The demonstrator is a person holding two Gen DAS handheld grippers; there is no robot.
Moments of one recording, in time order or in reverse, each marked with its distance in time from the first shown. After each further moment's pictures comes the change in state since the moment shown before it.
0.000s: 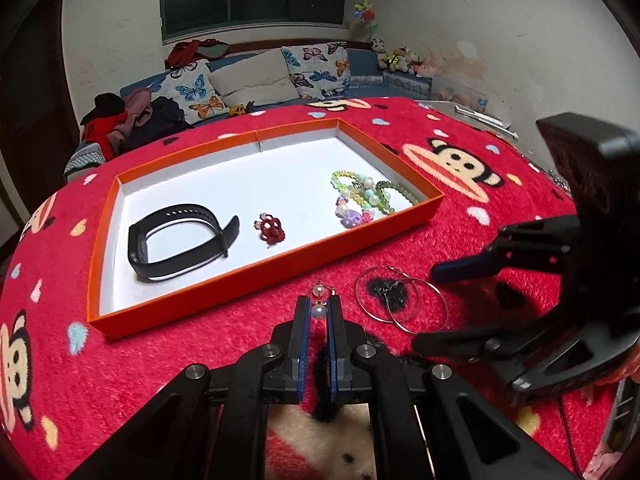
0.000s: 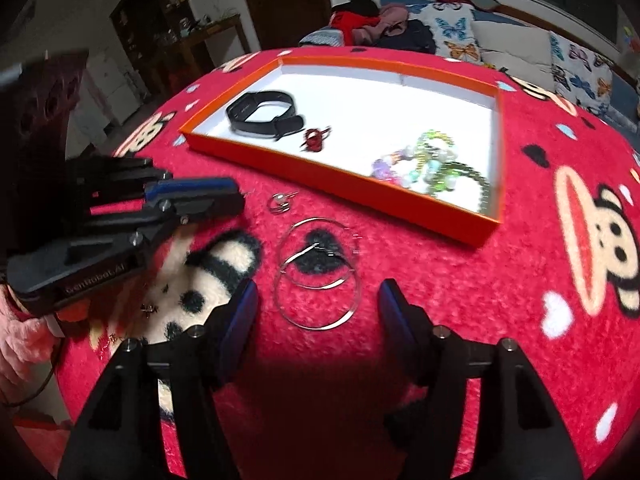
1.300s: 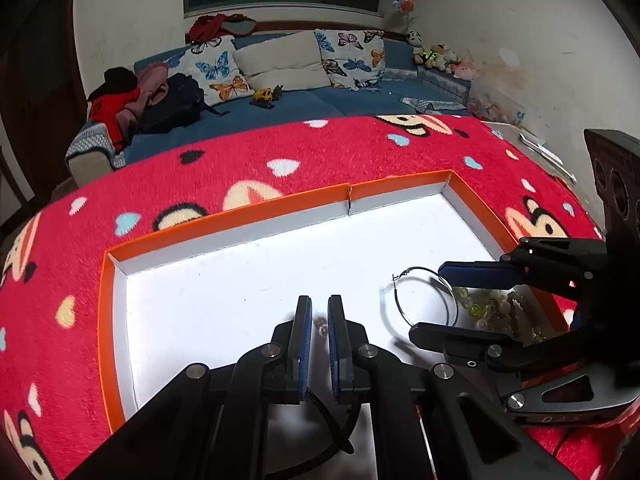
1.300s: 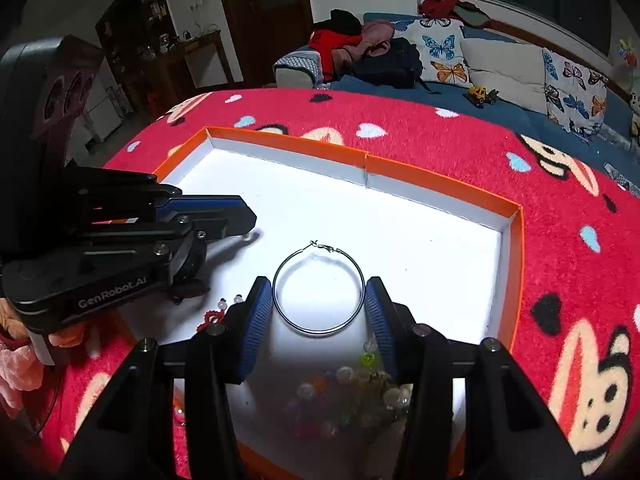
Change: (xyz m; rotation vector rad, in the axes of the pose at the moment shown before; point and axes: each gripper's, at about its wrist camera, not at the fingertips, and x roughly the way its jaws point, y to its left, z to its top) left arm 0.104 0.101 0.109 -0.099 0.076 0.029; right arm 0.056 -0.058 0.118 0.034 -0.071 -0.054
